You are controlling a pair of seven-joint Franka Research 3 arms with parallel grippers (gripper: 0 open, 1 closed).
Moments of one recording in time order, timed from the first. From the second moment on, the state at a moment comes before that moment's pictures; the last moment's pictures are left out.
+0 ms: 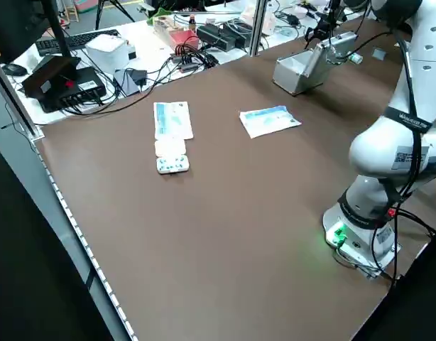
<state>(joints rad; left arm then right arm) -0.57 0.41 -0.13 -1.23 -0.01 1.75 -1.24 0.34 0.95 0.04 -1.09 0.47 2.15 1.32</state>
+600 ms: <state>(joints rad) -0.57 0.48 -0.09 -1.24 0.07 2.02 -0.94 0.24 0.88 0.04 -1.06 0.47 1.95 1.30</state>
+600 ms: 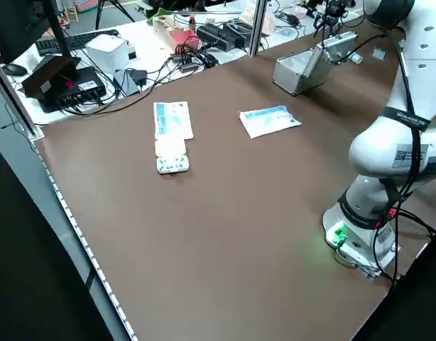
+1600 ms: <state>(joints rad) -0.58 0.64 -0.07 -1.24 0.08 2.14 -0.76 0.02 0.56 0.05 -1.02 0.15 1.60 0.61</state>
